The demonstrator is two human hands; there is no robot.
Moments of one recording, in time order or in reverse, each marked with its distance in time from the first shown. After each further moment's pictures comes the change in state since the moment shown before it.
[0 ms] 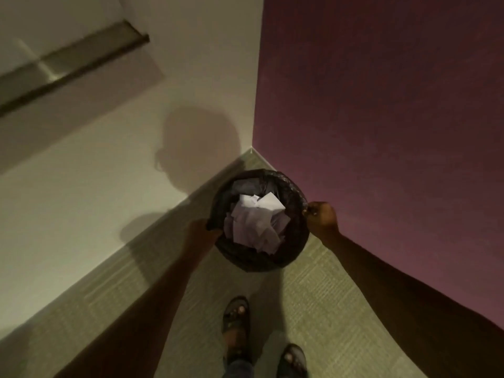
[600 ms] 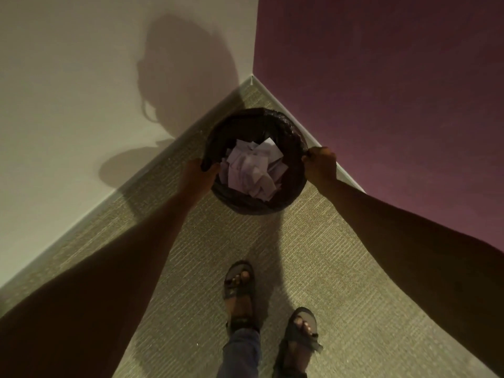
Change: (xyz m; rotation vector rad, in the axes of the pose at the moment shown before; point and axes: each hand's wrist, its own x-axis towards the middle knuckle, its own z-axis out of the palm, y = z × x) left_hand 0.143 -0.072 0.058 0.168 0.040 0.069; right_hand 0.084 0.062 0.126 -0.141 0.003 0.048
